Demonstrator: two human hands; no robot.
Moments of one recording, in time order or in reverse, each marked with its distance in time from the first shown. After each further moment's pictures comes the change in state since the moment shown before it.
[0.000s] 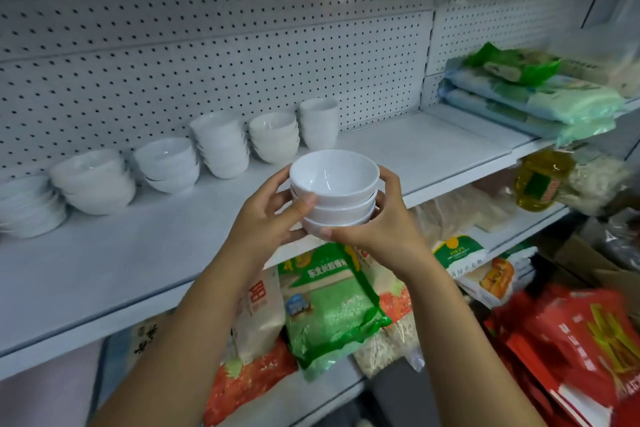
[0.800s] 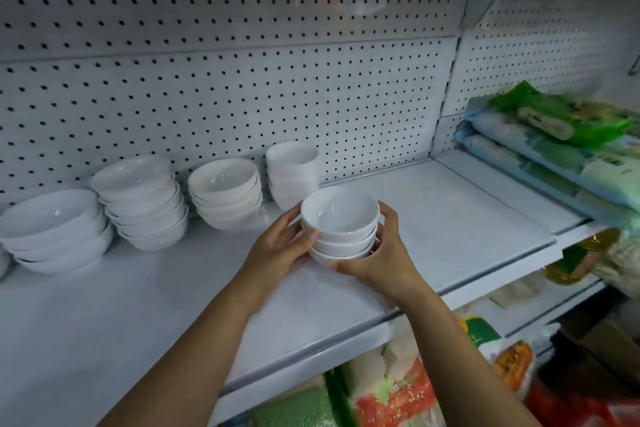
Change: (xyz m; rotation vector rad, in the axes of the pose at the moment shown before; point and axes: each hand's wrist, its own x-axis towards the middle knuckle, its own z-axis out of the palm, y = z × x) left_hand 0.256 -0.091 0.051 -0.127 -0.044 -0.057; right_hand 0.251 0.127 -0.089 -0.110 -0.071 0.000
